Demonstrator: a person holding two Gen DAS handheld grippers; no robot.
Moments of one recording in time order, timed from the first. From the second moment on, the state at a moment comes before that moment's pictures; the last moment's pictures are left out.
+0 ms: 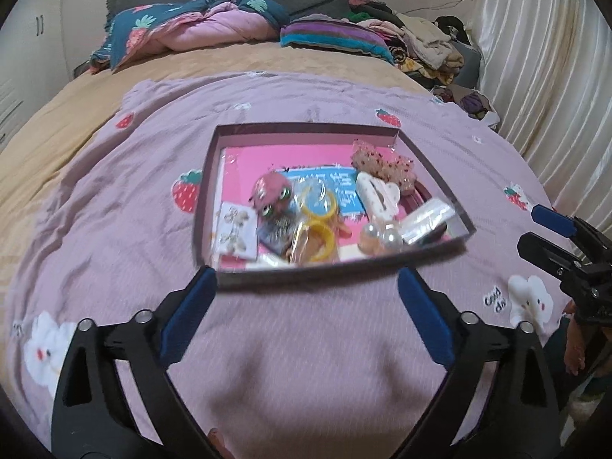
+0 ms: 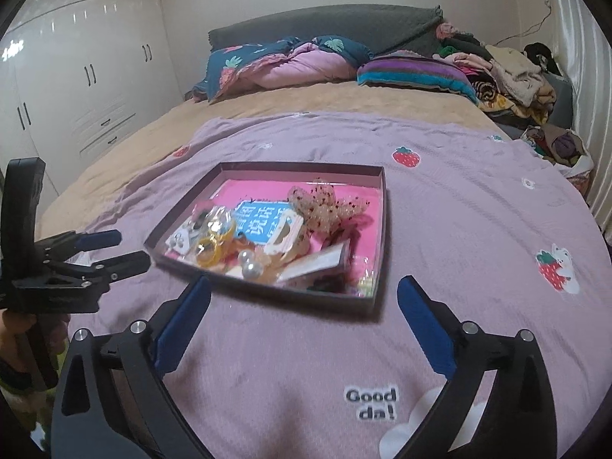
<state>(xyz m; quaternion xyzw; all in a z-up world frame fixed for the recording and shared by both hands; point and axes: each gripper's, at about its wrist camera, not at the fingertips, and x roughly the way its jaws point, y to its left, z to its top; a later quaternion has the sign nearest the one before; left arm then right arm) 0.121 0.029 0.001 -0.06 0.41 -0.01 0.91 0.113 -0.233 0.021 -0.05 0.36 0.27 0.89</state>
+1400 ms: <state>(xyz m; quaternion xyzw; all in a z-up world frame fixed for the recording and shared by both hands) 0.078 0.033 -0.008 -0.08 0.39 0.04 0.91 0.075 -0.235 0.009 -0.03 0.35 0.24 0.90</state>
